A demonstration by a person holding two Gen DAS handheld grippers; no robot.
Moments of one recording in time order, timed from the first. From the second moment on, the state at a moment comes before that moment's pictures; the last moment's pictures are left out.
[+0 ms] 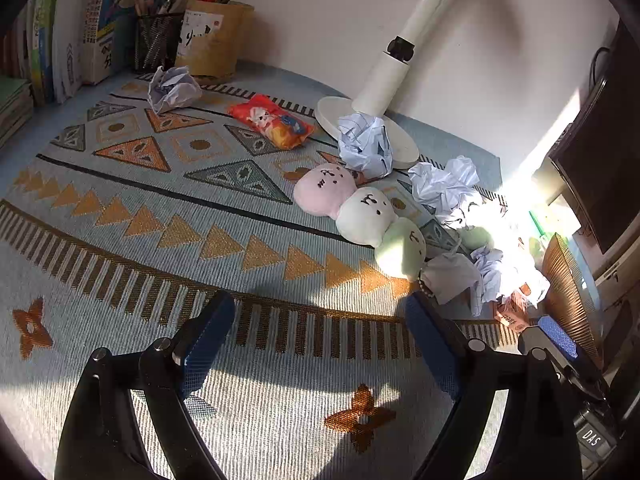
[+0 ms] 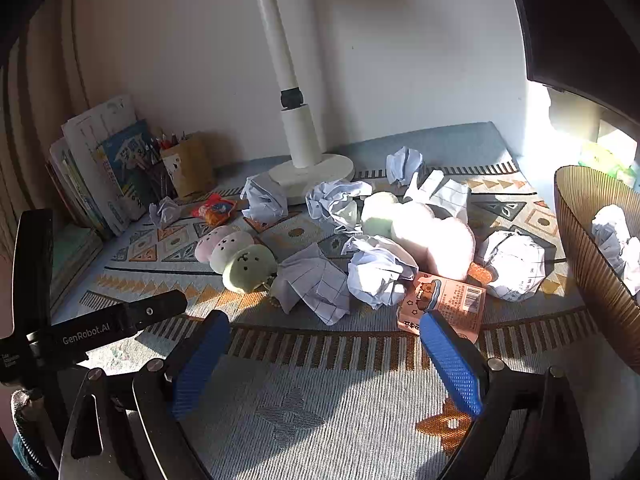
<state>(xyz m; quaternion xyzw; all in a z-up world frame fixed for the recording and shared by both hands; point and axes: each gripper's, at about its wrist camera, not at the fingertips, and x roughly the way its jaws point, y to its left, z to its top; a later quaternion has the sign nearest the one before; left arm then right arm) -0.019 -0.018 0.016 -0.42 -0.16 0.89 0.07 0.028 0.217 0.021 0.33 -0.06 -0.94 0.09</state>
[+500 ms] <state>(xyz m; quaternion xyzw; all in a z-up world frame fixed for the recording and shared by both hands) -0.018 -0.006 0.017 -0.42 -0.13 0.89 0.07 0.028 0.216 0.021 0.33 -0.06 -0.94 0.10</state>
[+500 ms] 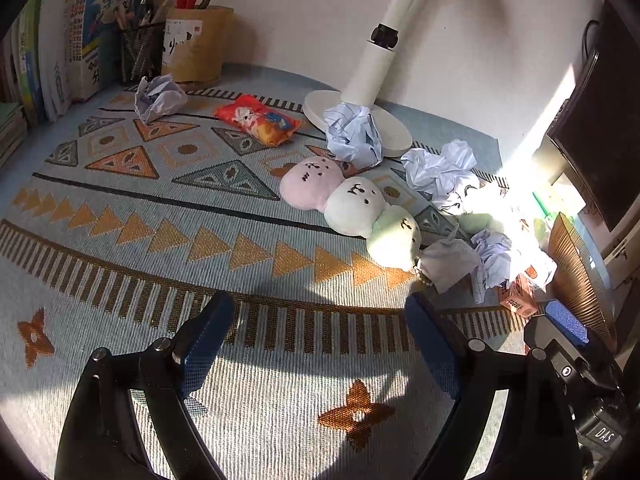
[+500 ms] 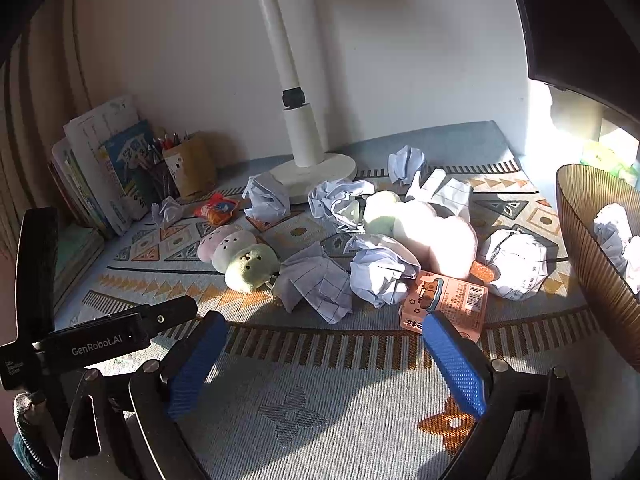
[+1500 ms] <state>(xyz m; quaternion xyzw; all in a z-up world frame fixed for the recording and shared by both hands) -0.113 0.036 0.012 -0.46 -0.16 0.87 0.03 -0.051 0.189 0.004 0.42 -0.07 -0.89 0.15</state>
